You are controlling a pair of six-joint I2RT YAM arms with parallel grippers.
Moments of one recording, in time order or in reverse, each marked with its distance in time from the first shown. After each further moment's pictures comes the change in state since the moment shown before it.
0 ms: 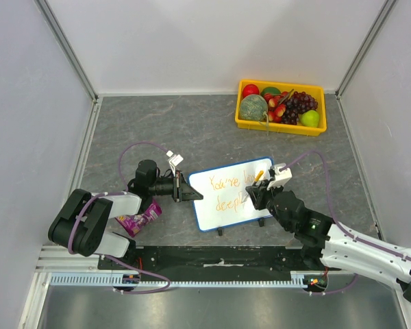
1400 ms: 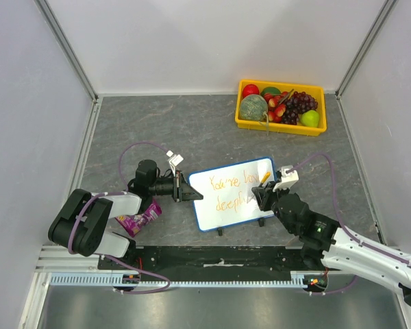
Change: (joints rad) left arm 0.000 0.000 0.000 0.000 0.000 0.000; right arm -0.006 -0.090 -0.017 -0.093 0.053 0.021
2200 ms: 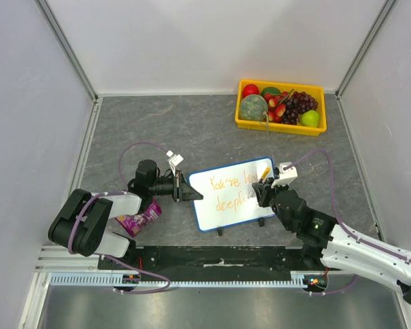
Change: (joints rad) left arm 0.000 0.000 0.000 0.000 0.000 0.000; right arm -0.008 0.071 0.058 0.016 0.046 -0.050
